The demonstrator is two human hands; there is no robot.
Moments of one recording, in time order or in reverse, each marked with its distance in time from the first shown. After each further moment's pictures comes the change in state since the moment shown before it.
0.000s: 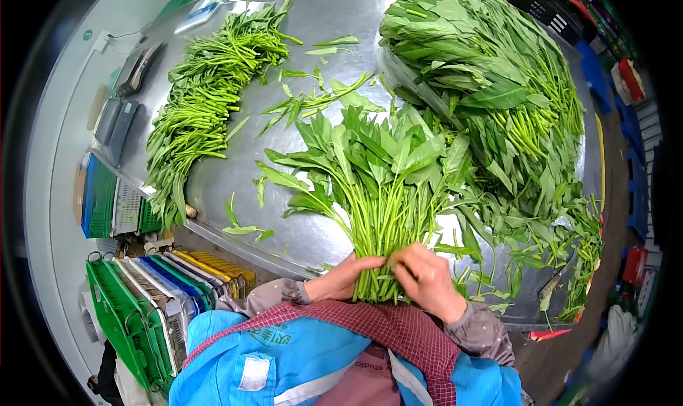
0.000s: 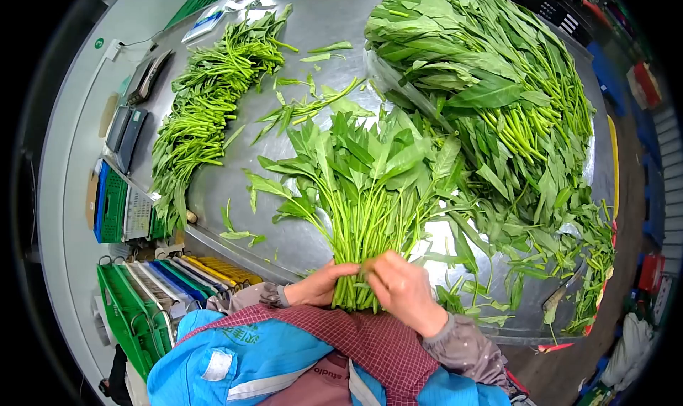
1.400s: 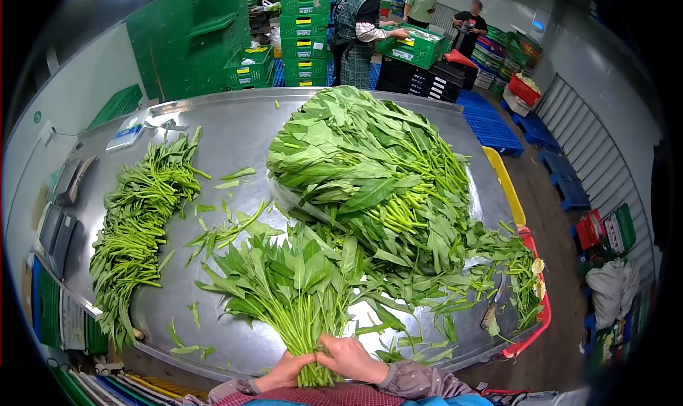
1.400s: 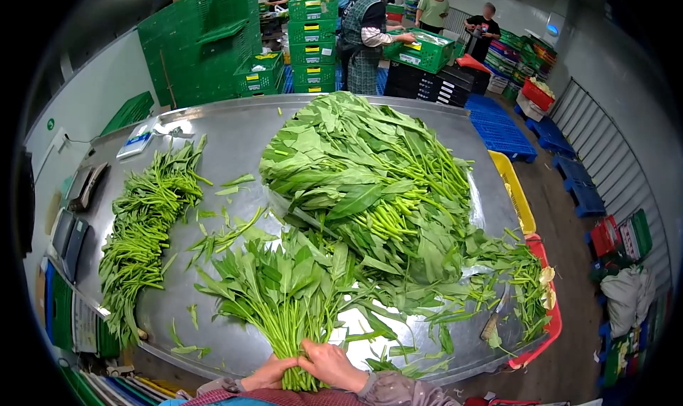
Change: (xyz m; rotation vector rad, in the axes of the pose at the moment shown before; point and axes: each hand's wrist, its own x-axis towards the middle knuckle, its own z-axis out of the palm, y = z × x) left_hand 0.008 -0.002 0.017 0.328 0.259 0.136; right_hand -0.014 0.016 0.011 -0.032 -0.173 0.240
